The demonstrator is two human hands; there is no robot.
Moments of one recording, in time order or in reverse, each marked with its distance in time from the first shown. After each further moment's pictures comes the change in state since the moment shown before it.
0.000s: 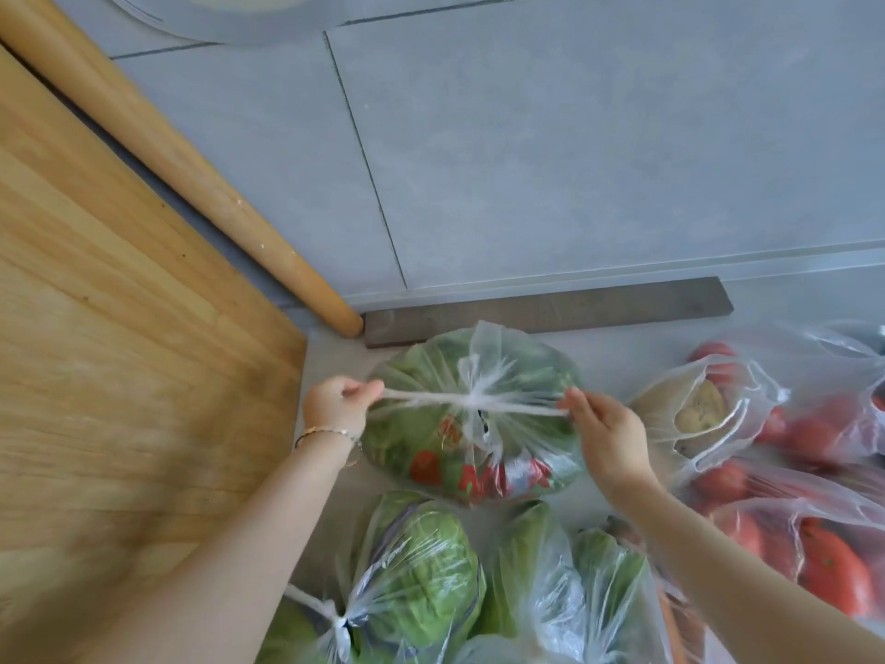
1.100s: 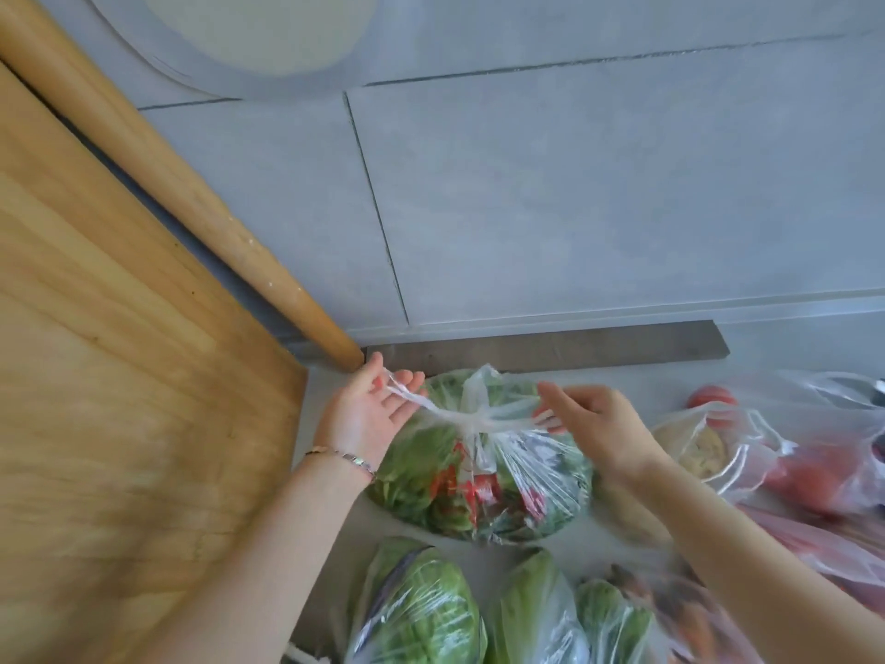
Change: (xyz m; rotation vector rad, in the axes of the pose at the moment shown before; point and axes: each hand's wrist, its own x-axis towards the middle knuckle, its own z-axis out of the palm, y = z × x) left_hand -0.014 0.064 -0.002 -1.070 -0.316 -0.281; right_hand 0.025 -0.062 -0.018 0.092 -0.328 0.012
